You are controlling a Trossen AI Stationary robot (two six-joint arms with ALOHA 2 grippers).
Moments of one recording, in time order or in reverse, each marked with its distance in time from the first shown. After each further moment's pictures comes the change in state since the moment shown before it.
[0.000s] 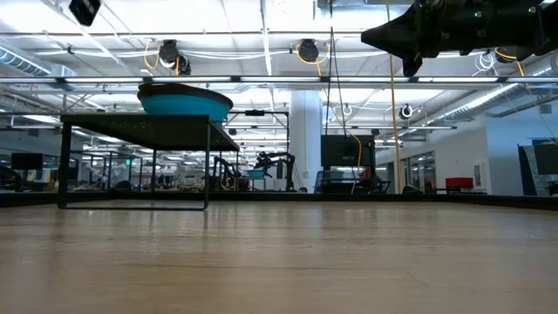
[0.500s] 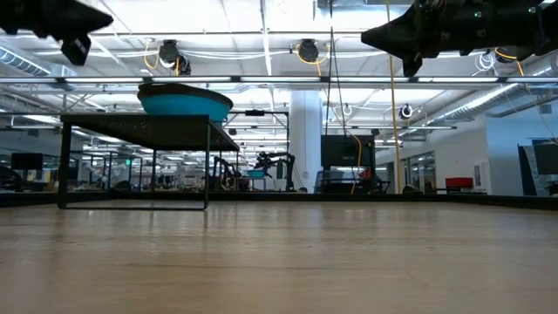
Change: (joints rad) left arm 0.000 -0.325 -0.356 0.163 -0.007 -0.019; right arm 0.000 0.000 0.000 -0.001 0.002 0.000
